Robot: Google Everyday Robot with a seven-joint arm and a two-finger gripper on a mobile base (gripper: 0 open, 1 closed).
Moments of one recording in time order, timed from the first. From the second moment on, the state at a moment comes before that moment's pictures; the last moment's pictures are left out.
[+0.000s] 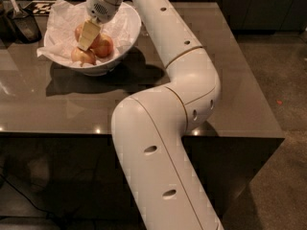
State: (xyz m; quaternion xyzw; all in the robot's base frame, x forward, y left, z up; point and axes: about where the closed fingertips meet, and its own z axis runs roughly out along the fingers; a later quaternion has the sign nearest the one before) arm 0.748 0.183 0.918 -0.65 0.69 0.18 0.26
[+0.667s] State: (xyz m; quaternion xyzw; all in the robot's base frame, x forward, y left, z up) arm 0.748 0.183 0.919 -0.65 0.69 0.18 0.26
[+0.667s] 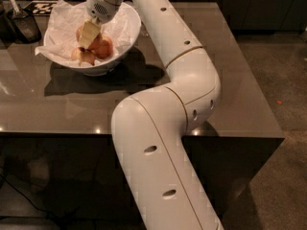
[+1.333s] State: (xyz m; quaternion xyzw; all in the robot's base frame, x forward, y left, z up) arm 0.745 0.188 0.945 -0.65 0.70 0.15 0.26
